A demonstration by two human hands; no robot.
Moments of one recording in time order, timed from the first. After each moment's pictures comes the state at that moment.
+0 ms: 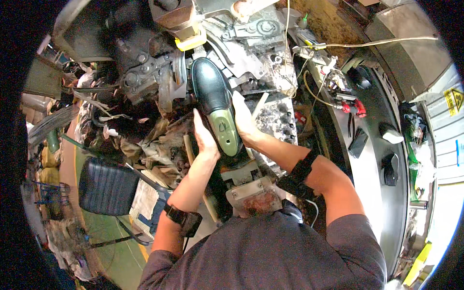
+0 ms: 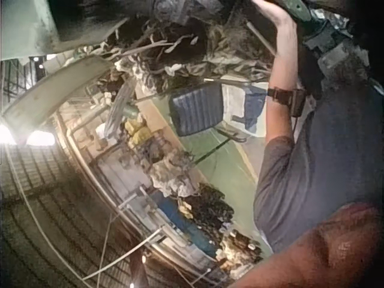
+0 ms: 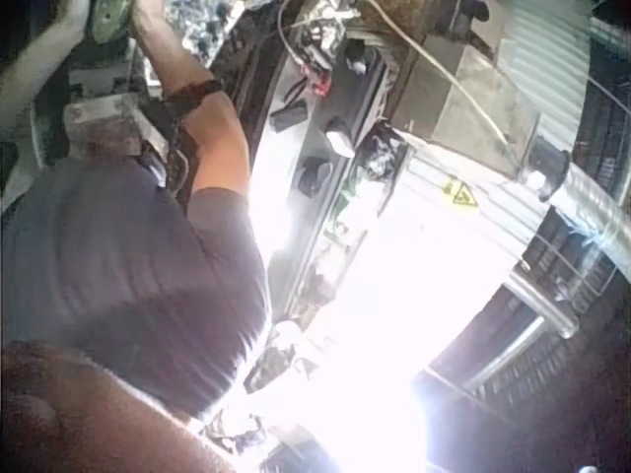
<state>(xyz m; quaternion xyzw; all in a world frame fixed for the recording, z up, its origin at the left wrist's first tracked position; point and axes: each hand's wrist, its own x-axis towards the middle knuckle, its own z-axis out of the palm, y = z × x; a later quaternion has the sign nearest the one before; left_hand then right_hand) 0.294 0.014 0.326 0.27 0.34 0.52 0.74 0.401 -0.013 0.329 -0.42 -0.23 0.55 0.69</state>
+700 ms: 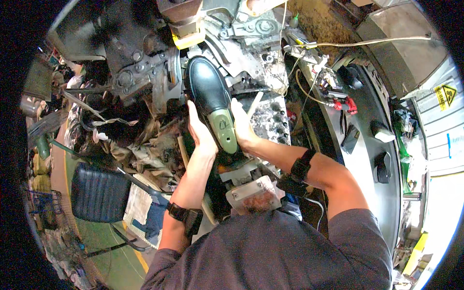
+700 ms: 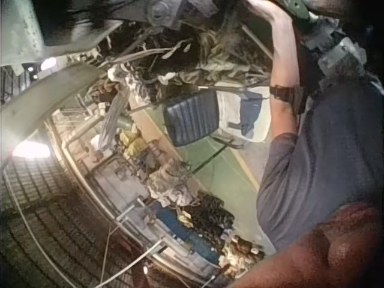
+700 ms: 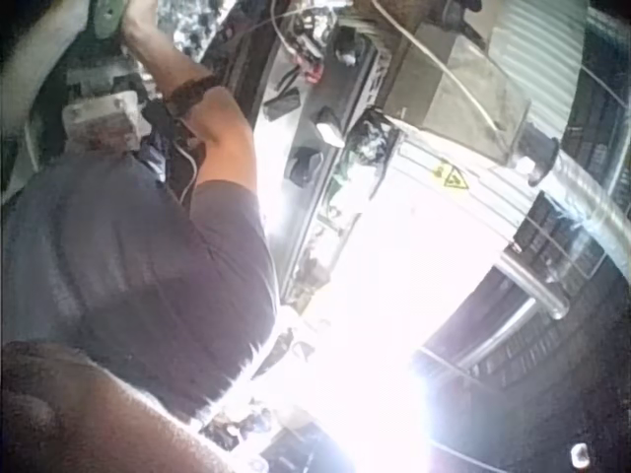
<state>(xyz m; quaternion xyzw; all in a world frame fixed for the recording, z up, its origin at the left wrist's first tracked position) 0.298 0.030 0.329 0.20 0.30 0.49 0.79 0.399 -0.024 0.304 -0.36 -0.17 0.62 0.68</state>
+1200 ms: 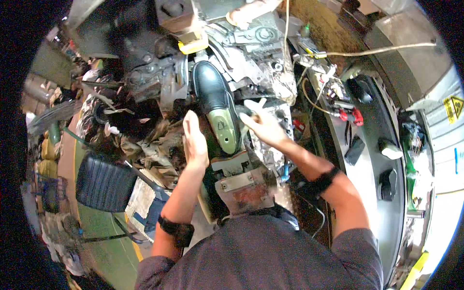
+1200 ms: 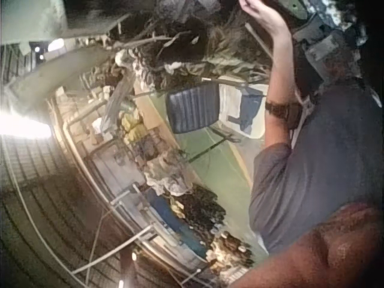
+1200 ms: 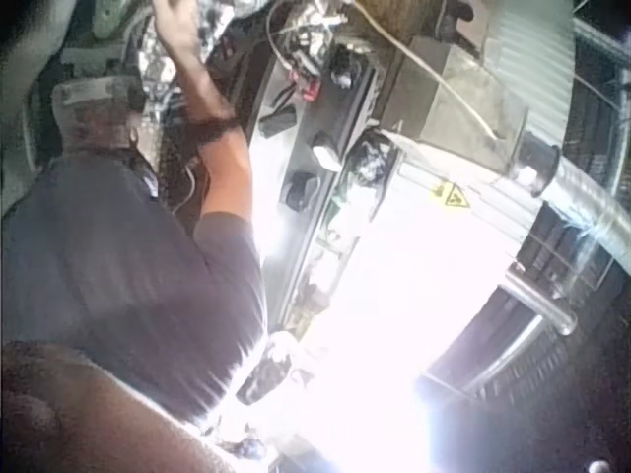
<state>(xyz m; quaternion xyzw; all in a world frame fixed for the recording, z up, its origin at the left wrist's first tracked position) 0.278 -0.015 0.379 0.41 0.42 0.47 0.66 0.490 -0.074 0.325 -0.63 -0.48 0.43 0.44</state>
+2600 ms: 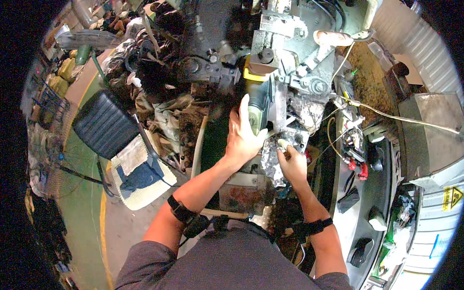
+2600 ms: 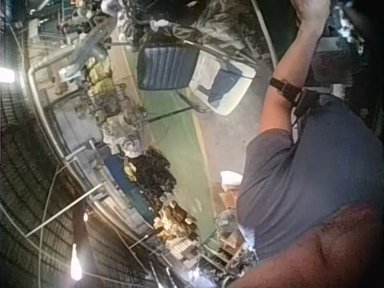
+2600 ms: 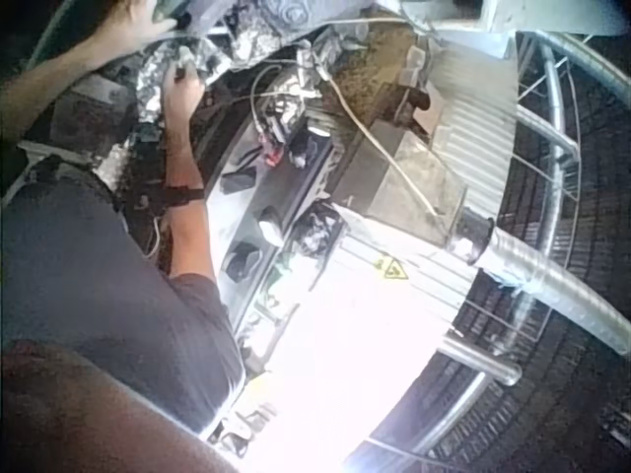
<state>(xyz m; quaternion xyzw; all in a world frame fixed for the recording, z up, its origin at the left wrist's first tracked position) 0.312 -0.058 0.368 0.70 0.51 0.45 0.23 0.496 -0.133 0.314 -0.71 -0.61 0.13 0.32</state>
